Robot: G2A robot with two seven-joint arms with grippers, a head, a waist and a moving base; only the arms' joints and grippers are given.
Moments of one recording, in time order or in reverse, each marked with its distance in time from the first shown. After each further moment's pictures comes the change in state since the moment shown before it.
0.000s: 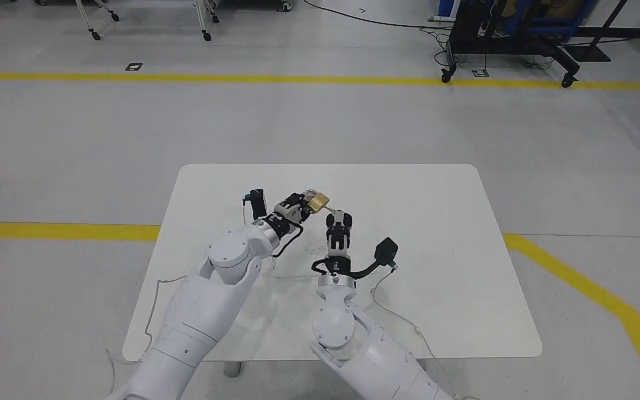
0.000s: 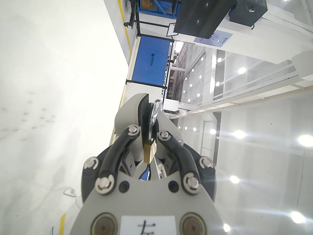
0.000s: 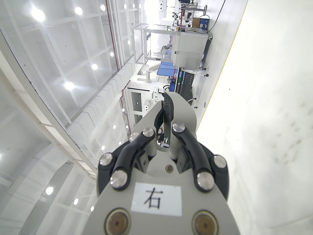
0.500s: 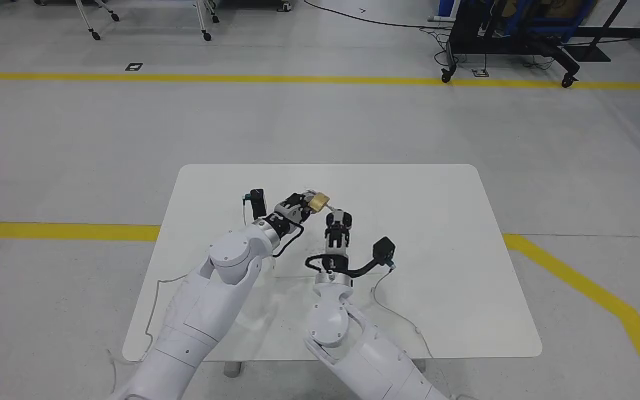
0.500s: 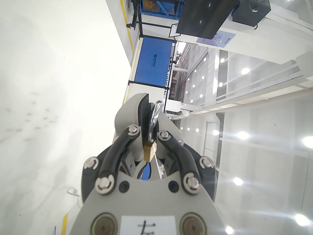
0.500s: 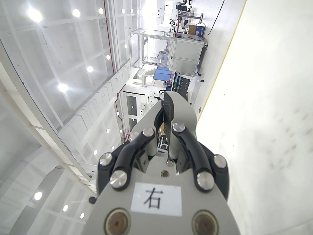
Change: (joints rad) left arm 0.001 -0.007 -0.006 -0.003 0.023 0.017 0.003; right arm 0.005 -0.043 0.018 0.042 -0.042 0.024 -0.011
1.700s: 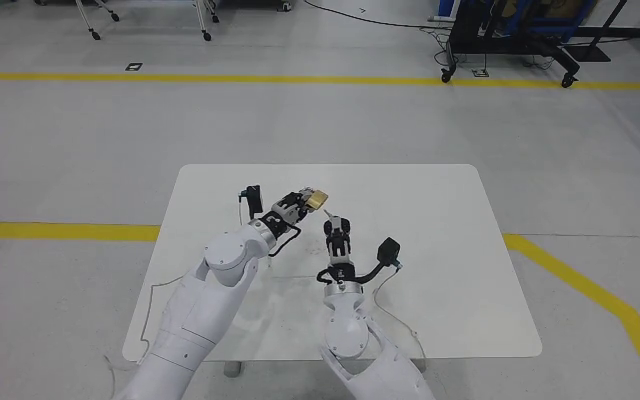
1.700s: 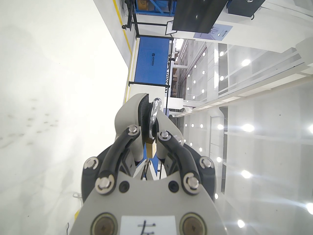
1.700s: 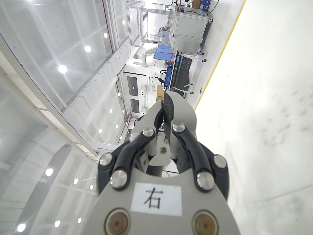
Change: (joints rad) left arm 0.029 0.000 -0.042 -0.036 0.084 -0.035 -0.040; right arm -0.180 0.004 0.145 -0.183 -0.138 0.028 0.299
